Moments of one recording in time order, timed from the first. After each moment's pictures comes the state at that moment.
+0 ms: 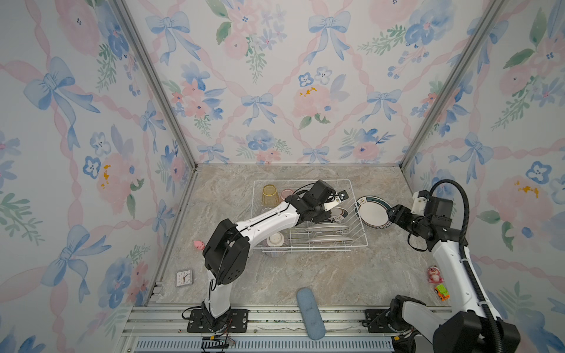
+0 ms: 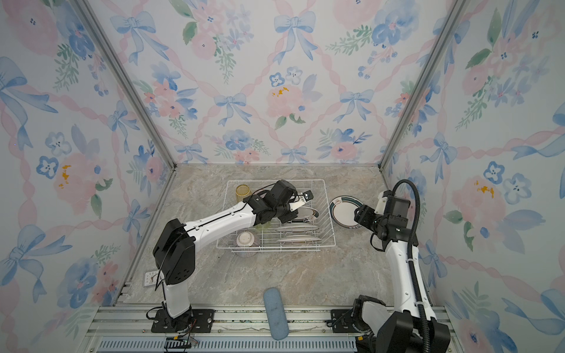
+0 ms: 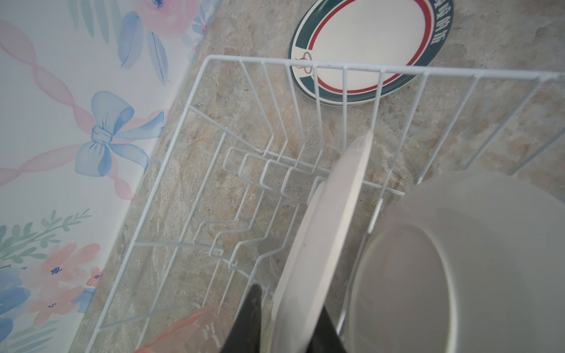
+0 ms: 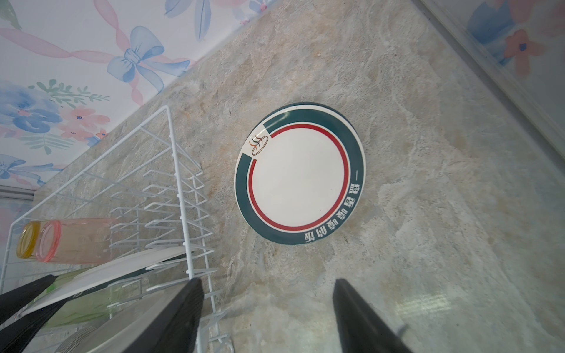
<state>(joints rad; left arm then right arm) -0.85 1.92 1.60 -0.45 -0.14 0.48 -0.25 1.06 0.87 -0.57 -0.28 0.32</state>
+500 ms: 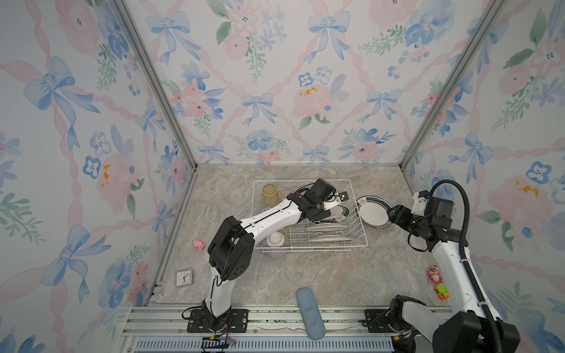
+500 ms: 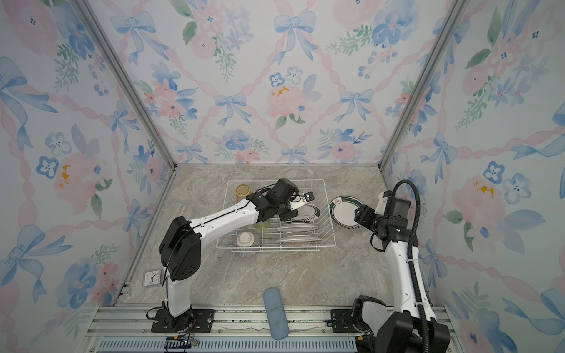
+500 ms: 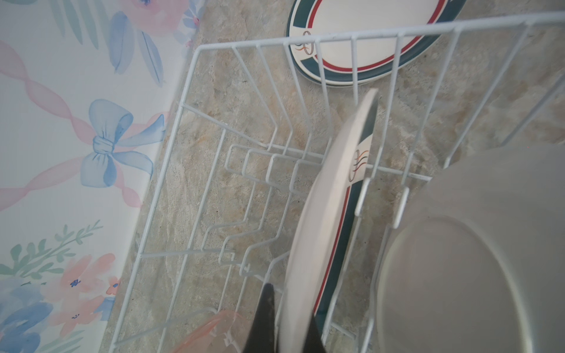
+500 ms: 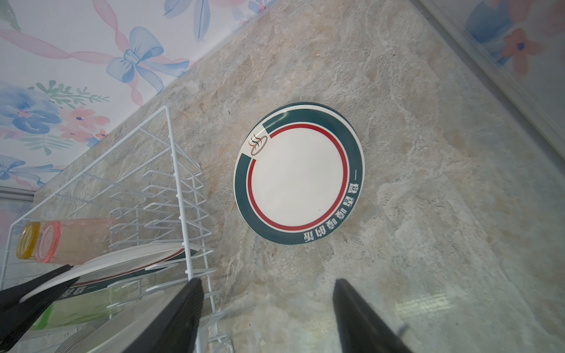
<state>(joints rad) -0.84 1.96 1.65 -0.48 -0.14 0.59 -0.25 1.06 0.86 -0.57 -0.29 0.32</state>
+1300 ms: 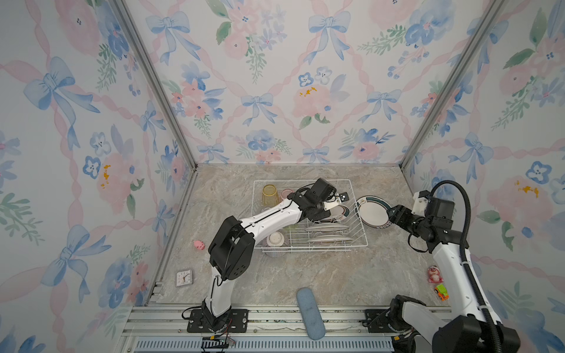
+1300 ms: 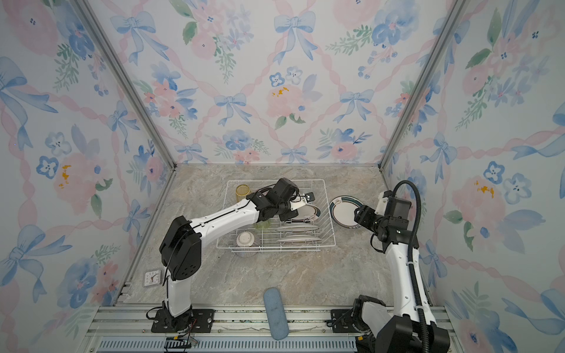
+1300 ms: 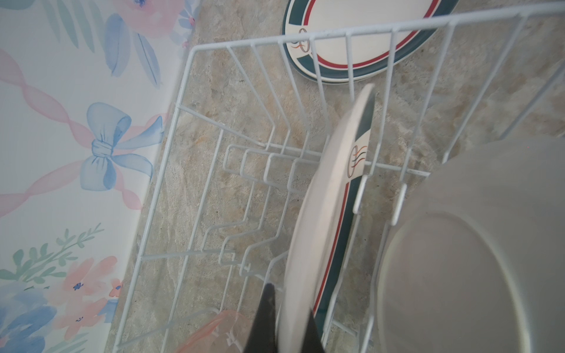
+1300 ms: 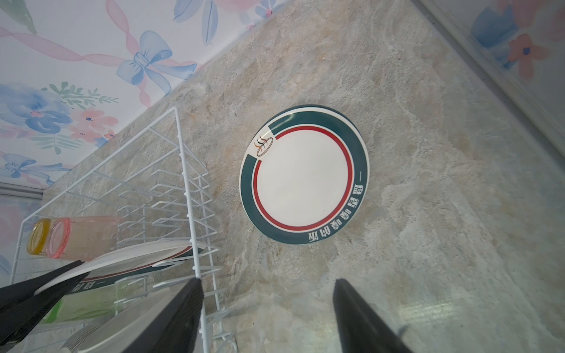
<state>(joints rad) -0.84 1.97 1.66 -0.49 -0.15 0.60 -0.26 1.04 0.86 -0.56 -0.30 0.32</state>
